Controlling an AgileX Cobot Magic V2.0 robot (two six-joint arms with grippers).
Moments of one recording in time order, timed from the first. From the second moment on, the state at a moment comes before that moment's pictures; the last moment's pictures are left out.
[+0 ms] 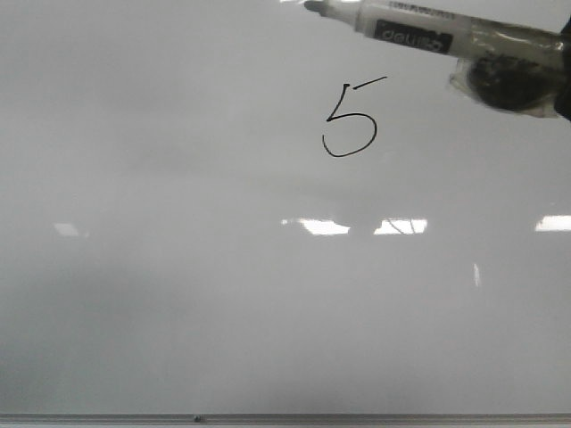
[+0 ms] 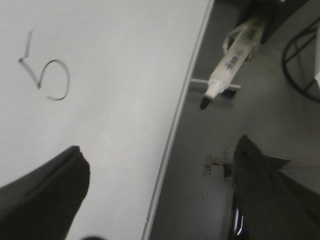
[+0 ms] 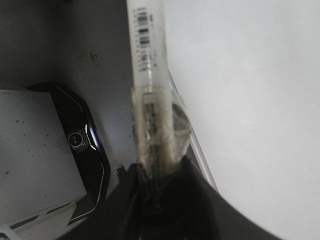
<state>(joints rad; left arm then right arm) -0.68 1.21 -1.19 -0.51 0.92 0.92 0.61 0.99 -0.93 0.20 1.00 -0.61</state>
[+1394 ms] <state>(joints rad) -0.68 1.14 -1.27 0.41 1.05 -0.11 0.45 0.75 -0.92 -0.12 1.06 -0.16</state>
